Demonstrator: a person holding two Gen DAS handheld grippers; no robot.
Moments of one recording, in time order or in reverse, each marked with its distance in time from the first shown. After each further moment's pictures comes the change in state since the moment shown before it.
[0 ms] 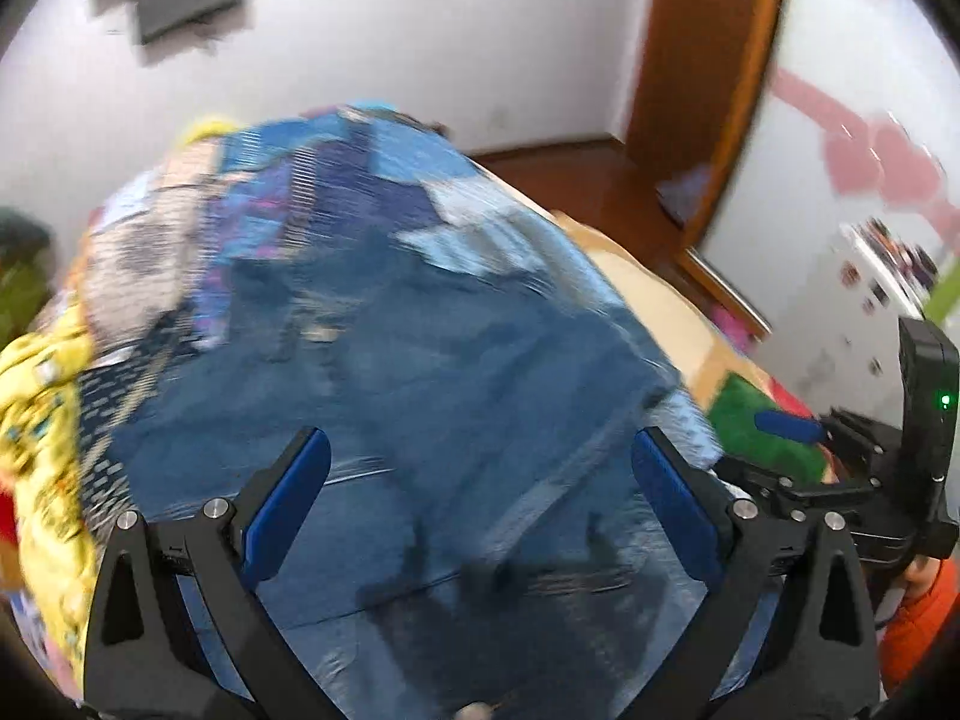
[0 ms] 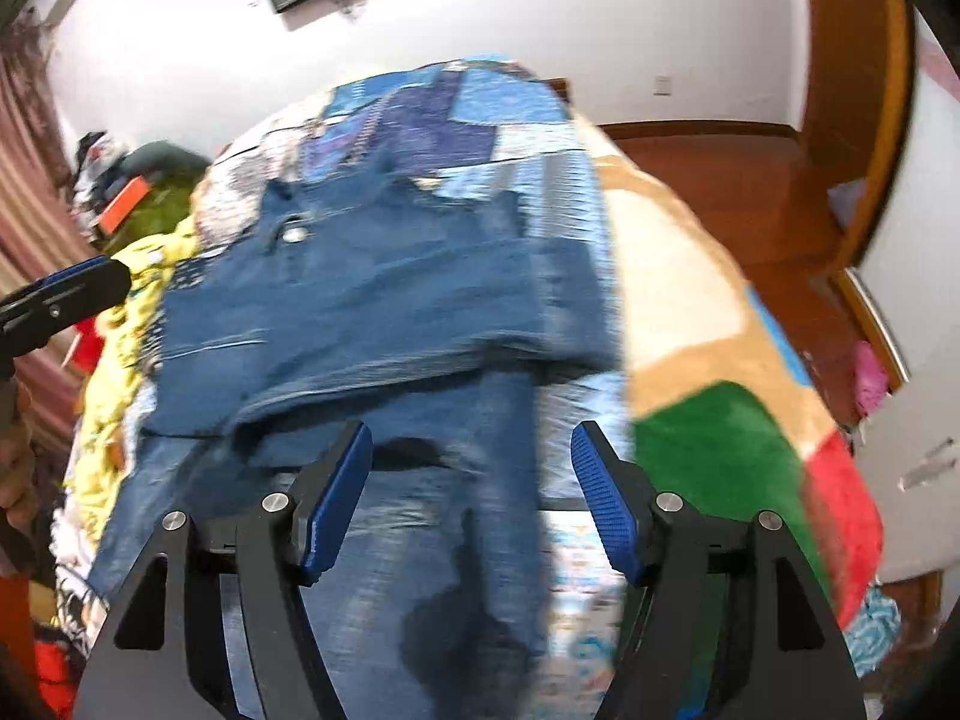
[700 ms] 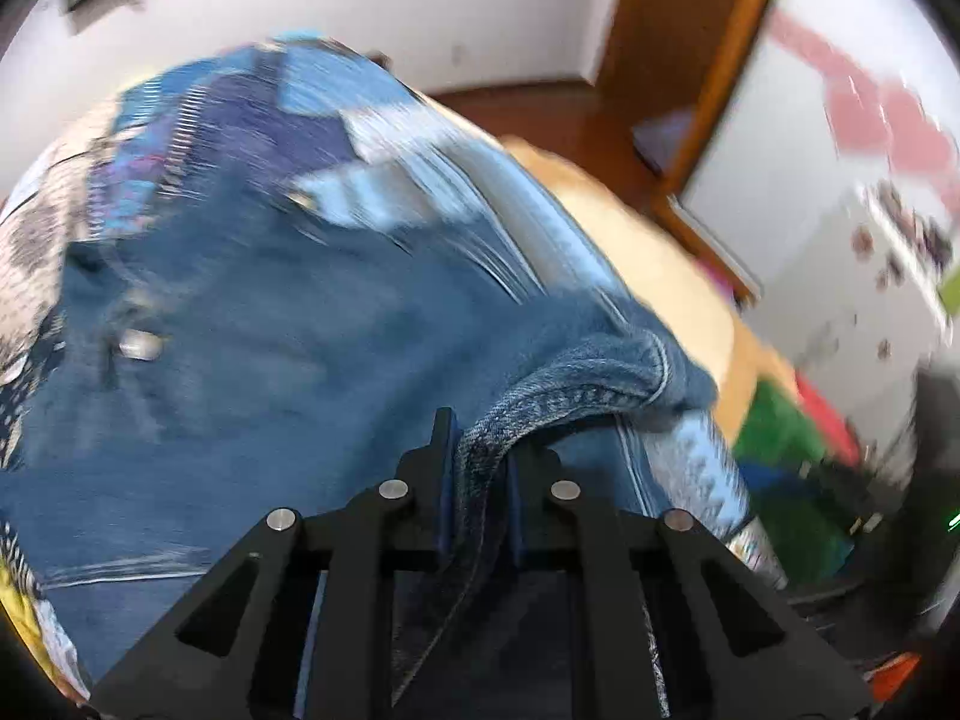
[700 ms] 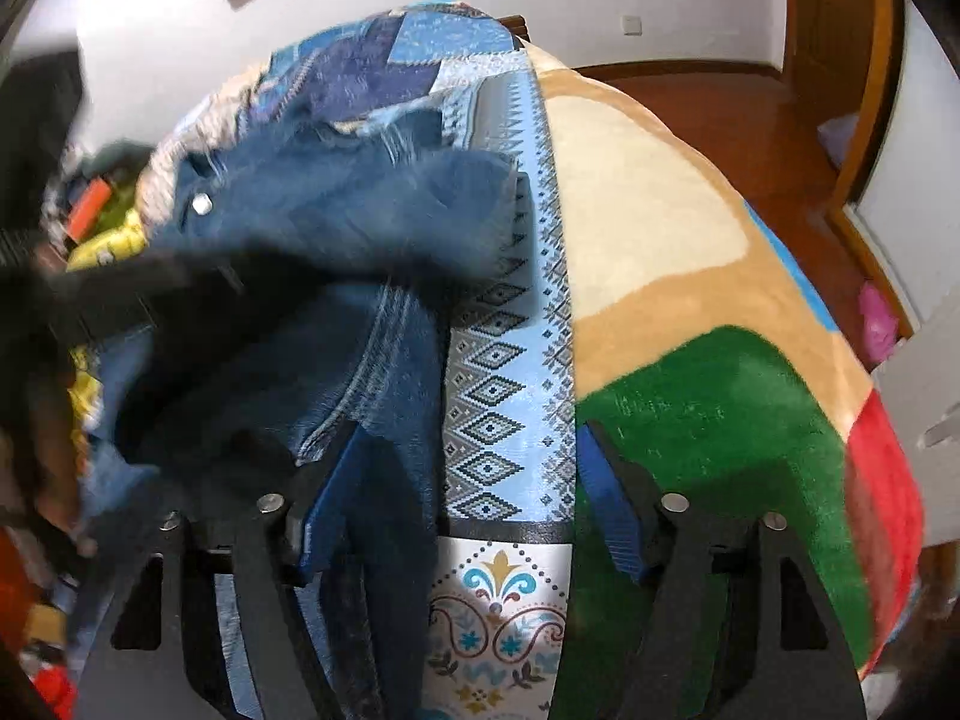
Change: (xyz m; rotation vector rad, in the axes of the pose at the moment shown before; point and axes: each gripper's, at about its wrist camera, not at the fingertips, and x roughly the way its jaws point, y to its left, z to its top) left arm 0.105 -0.016 0.028 -0.041 0.091 -0.065; right arm 0.061 -0.023 -0.007 0.019 0.116 -0.025
